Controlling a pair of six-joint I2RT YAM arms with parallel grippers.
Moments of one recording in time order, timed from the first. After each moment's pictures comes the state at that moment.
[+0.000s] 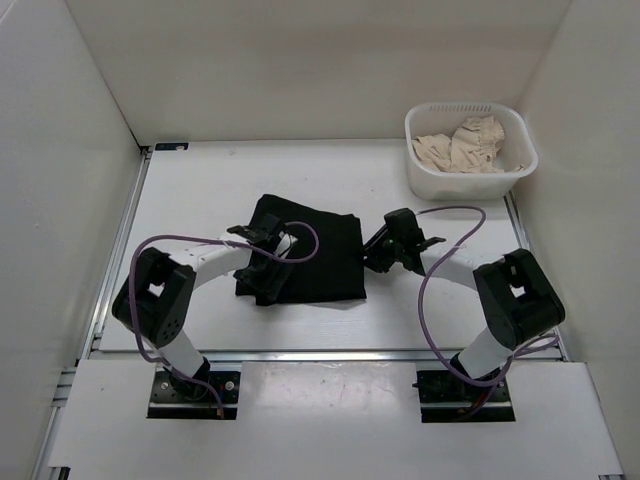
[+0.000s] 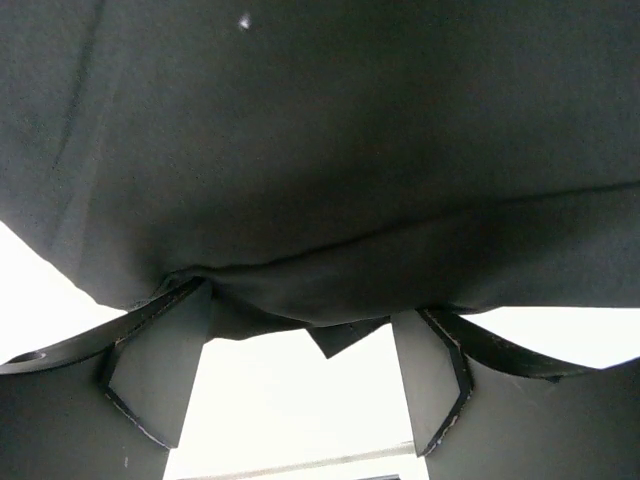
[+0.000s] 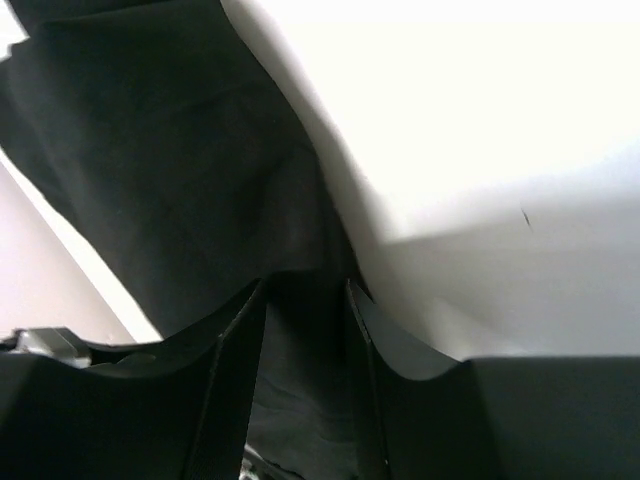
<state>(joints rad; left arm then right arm) -0.55 1.64 0.94 -0.67 -0.08 -0.01 0.50 1.60 0.76 -0.04 -0.13 1.23</state>
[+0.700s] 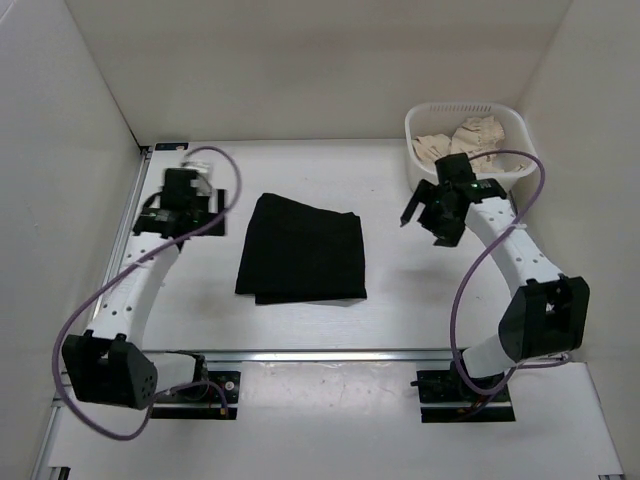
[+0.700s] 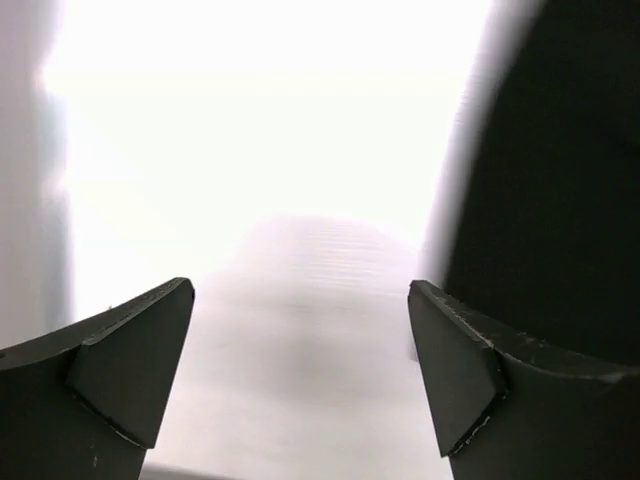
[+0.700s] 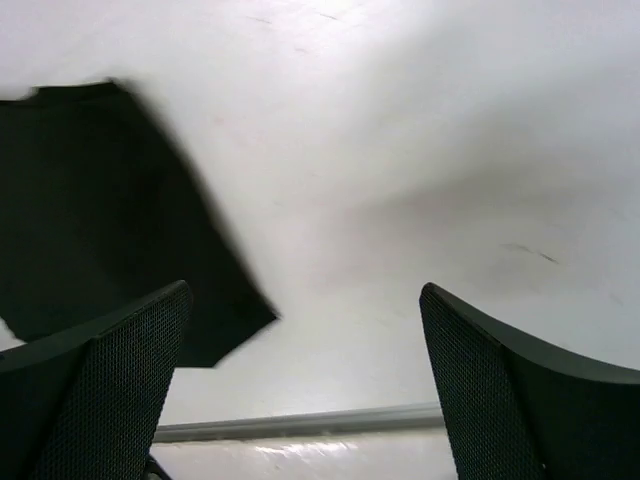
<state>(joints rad) -0.19 1.24 1.15 -0.72 -0.18 0.00 0.25 1.50 1.30 -0.88 -0.02 0.67</state>
